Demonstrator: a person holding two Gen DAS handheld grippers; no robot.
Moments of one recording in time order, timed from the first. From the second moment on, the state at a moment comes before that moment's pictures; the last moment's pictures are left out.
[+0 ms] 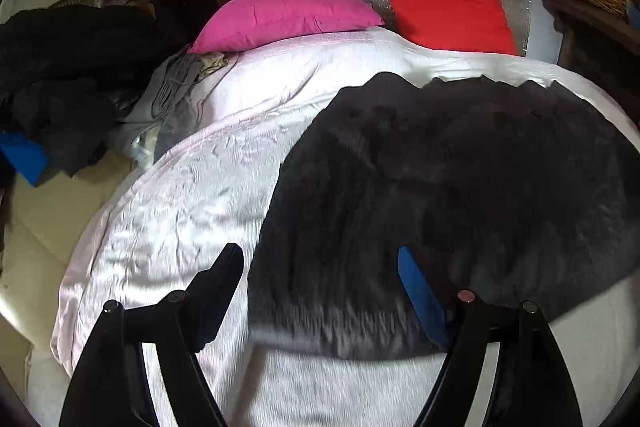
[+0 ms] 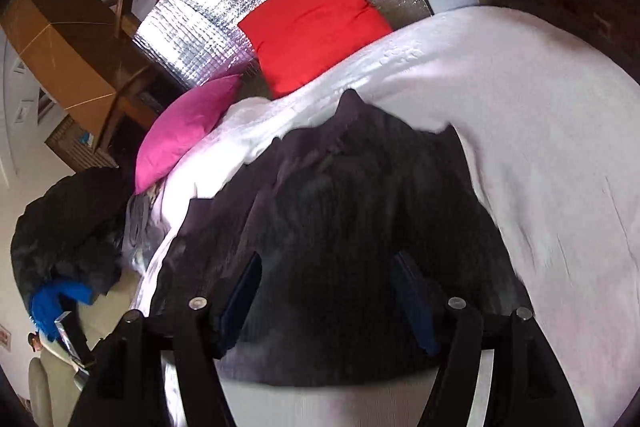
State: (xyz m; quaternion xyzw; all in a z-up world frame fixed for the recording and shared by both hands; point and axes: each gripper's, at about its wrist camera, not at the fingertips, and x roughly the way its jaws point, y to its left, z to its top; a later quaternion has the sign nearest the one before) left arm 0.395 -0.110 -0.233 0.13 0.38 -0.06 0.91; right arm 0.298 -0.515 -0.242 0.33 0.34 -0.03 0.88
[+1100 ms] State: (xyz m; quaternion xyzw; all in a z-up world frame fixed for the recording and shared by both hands) left arm 0.373 -0.075 -0.250 0.08 0.42 -0.03 0.91; right arm 0.249 -0.549 -0.256 0.34 0.31 -0.13 0.88
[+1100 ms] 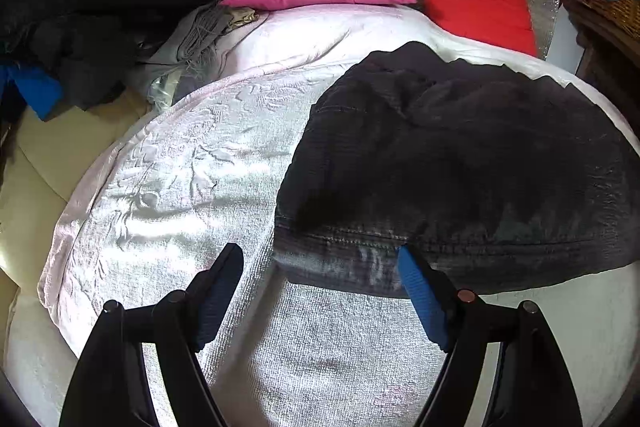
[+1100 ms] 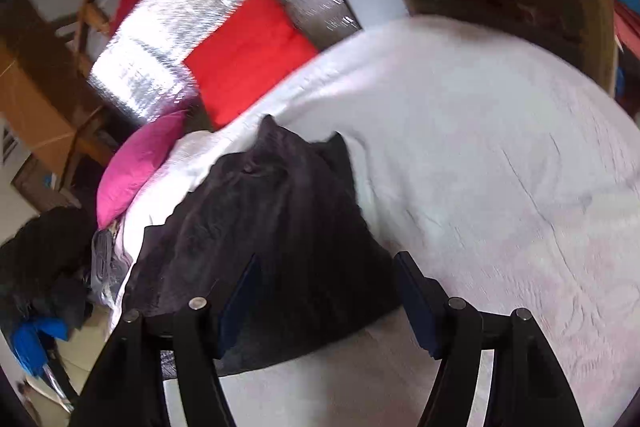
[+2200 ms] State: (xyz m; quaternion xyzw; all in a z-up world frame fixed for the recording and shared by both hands) left arm 0.380 -0.077 -0.273 -0.11 0.50 -0.16 0.84; right arm 0.272 -0.525 -0.328 0.53 0.36 -0.05 0.76
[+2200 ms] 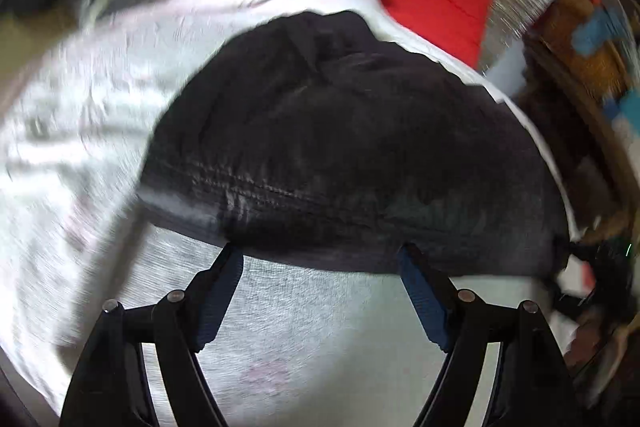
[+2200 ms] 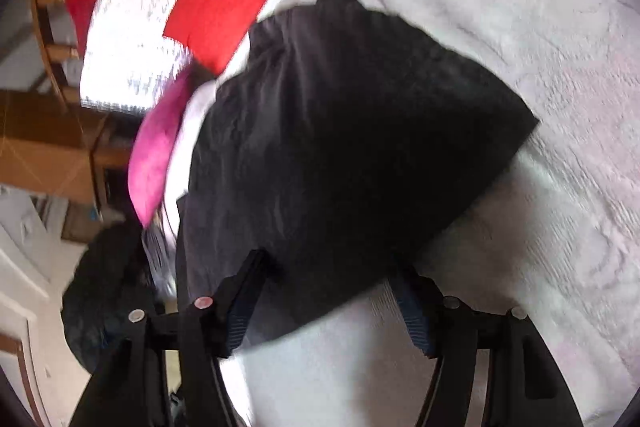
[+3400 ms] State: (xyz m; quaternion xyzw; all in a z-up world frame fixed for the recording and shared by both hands) left arm 0.426 -0.046 -0.299 -0.37 0.43 -0.06 0.82; right arm 0.304 -0.521 -0.314 0.45 0.28 -0.12 0.84
